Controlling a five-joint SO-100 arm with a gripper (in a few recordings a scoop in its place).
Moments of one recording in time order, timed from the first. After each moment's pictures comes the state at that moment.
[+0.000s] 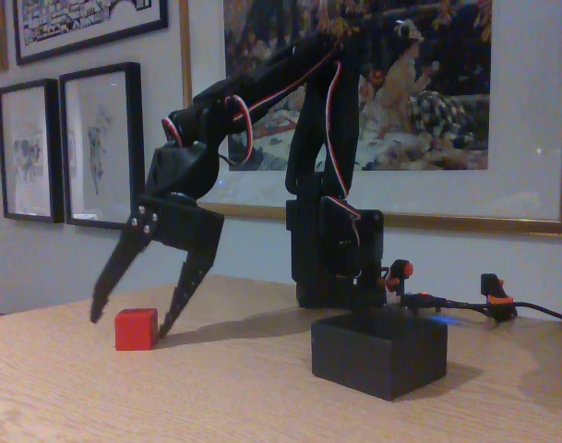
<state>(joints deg) -17.5 103.0 136.7 42.6 -33.4</state>
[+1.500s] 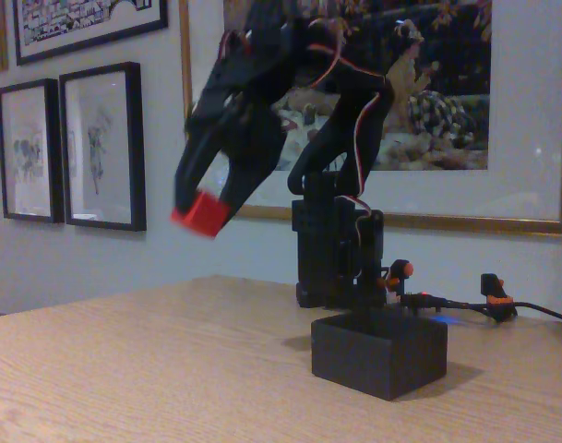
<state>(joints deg) -0.3 138.6 132.5 68.1 -7.6</state>
